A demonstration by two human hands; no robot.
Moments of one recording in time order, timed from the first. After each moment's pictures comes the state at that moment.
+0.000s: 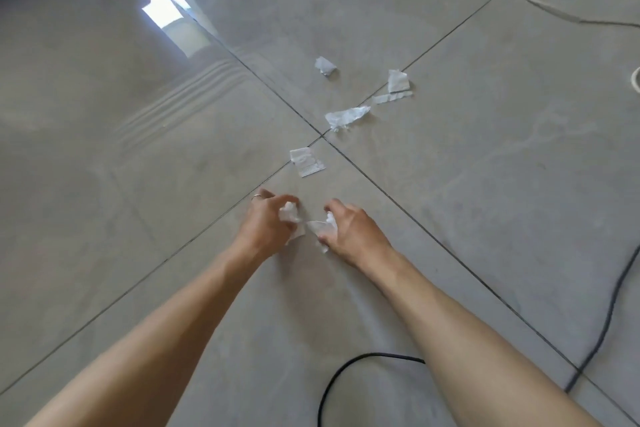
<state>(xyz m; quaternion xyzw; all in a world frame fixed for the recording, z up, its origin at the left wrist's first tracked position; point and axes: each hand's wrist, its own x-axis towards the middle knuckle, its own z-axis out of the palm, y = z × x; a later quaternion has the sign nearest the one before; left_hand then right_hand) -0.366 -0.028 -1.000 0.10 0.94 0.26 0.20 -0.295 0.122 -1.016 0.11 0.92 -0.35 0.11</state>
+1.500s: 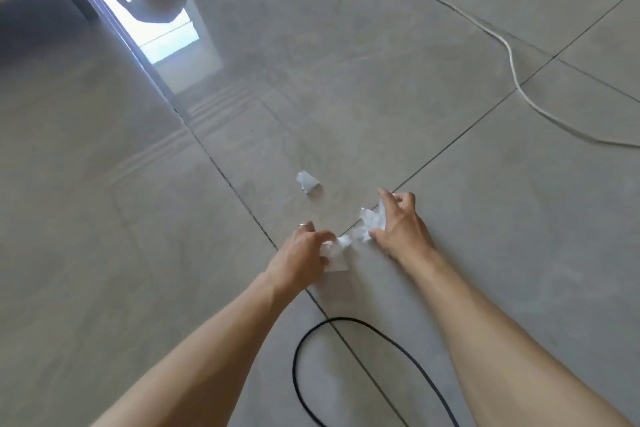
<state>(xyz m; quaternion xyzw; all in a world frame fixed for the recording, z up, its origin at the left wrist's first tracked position) -0.538 0.133 -1.004 0.24 0.92 0.17 0.24 -0.501 0.323 -0.995 0.21 0.93 -0.28 0.11</state>
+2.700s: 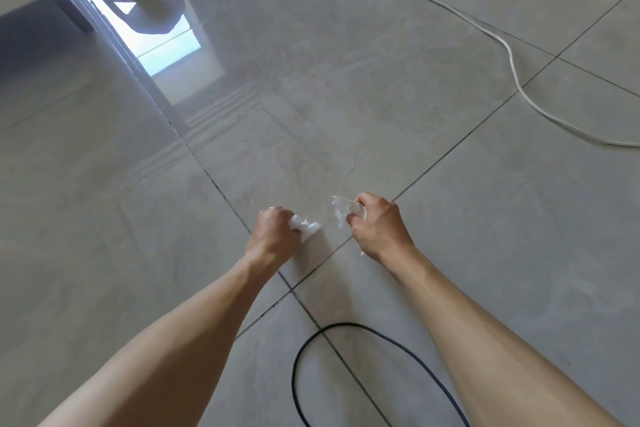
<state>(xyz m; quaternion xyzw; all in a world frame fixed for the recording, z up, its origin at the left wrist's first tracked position) -0.598 0.136 -1.004 0.08 0.96 0.23 0.14 -0.533 0.309 -0.978 0.22 0.87 -0.44 0.03</state>
